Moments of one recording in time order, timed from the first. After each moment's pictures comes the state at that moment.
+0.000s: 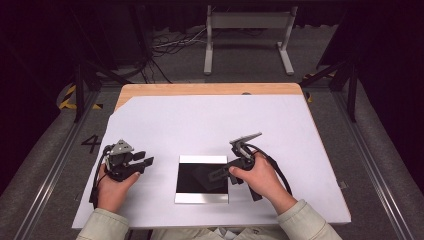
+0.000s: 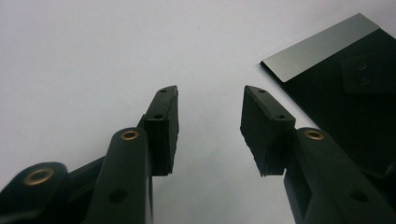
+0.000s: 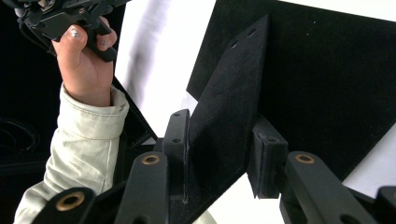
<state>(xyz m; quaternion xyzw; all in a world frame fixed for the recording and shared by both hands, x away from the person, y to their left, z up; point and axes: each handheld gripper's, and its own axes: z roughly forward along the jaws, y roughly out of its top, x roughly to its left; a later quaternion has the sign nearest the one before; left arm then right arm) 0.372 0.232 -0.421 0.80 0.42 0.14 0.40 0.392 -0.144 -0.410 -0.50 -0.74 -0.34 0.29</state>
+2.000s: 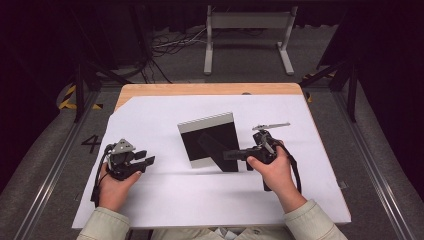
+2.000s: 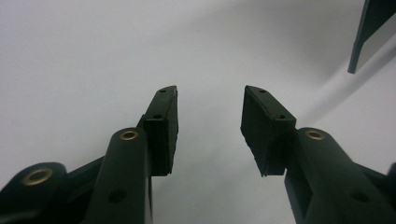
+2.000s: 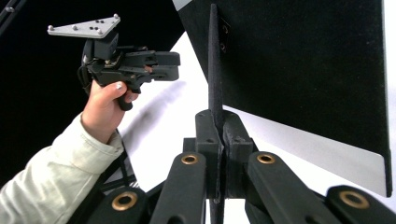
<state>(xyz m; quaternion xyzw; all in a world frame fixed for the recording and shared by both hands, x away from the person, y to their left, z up) 0.375 0.229 -0.421 0.80 0.42 0.14 0.40 0.388 -0.187 -0.366 -0.41 -0.75 -0.51 0.12</state>
